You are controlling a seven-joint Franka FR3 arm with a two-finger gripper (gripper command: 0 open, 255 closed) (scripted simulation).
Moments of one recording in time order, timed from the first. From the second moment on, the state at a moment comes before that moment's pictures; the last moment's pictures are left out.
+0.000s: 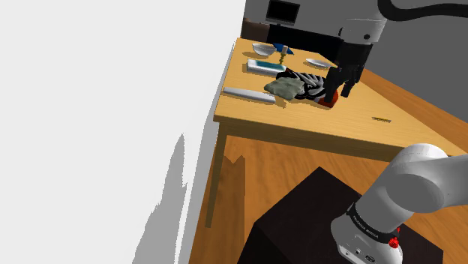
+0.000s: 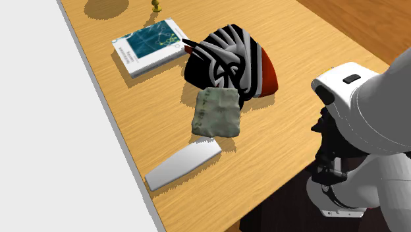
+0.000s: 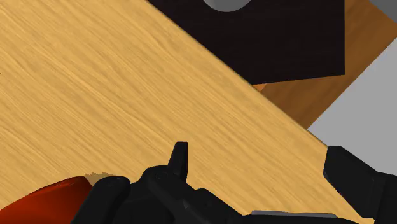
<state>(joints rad) 0.00 -0.83 0.02 -2.40 -0.06 1.47 0.14</state>
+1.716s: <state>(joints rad) -0.17 0.27 -0.68 -1.63 0.88 1.04 -0.39</state>
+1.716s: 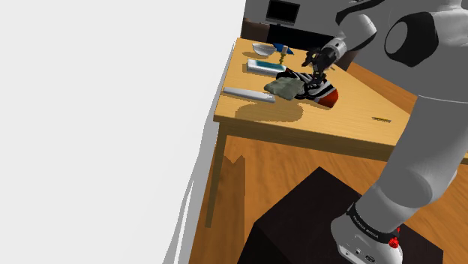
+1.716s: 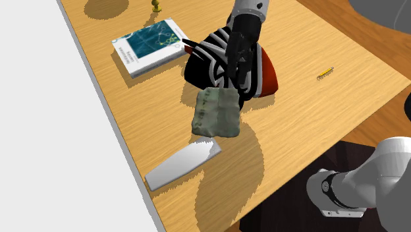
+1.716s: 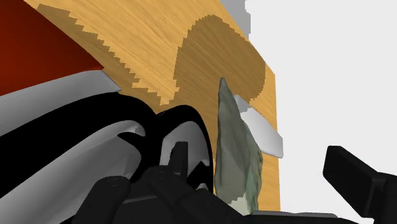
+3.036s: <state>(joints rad) -0.17 0.27 -0.68 -1.62 0.88 1.03 -0.38</state>
